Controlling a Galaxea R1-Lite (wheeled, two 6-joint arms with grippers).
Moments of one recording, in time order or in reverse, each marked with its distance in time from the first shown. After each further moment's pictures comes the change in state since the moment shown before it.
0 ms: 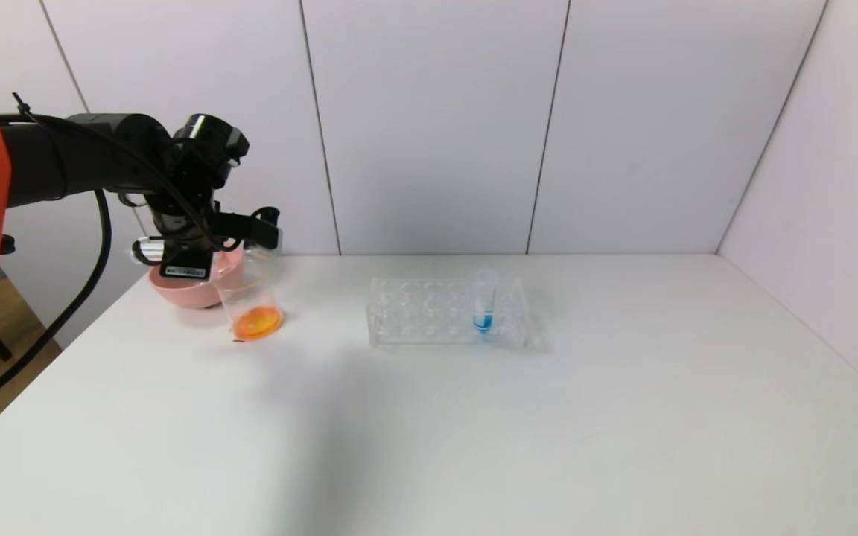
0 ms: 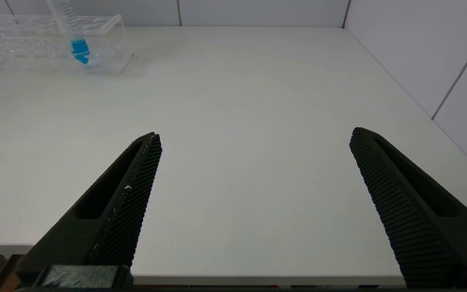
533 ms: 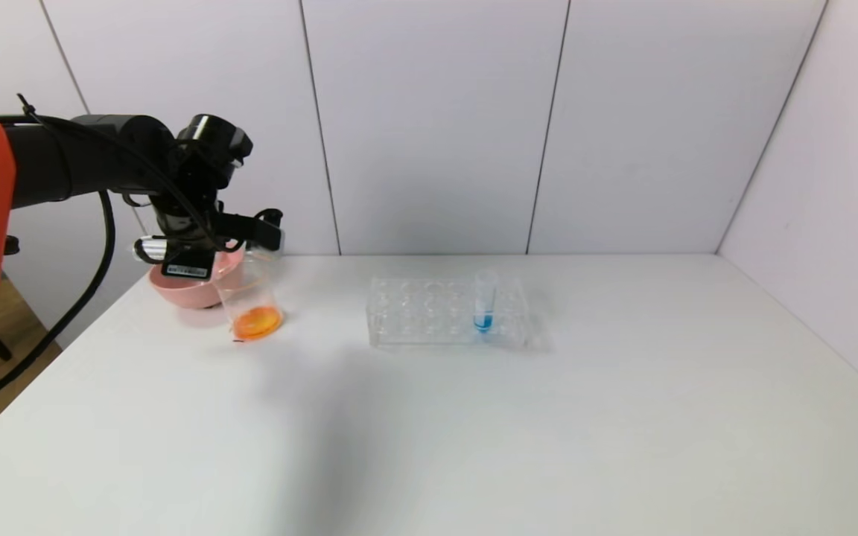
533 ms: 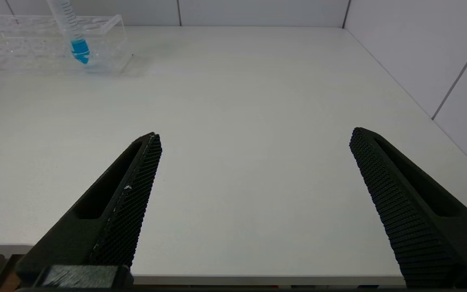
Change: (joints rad) left arm -0.005 0.005 0.000 -0.011 0.009 0.025; right arm 0.000 0.000 0.000 0.000 0.000 0.000
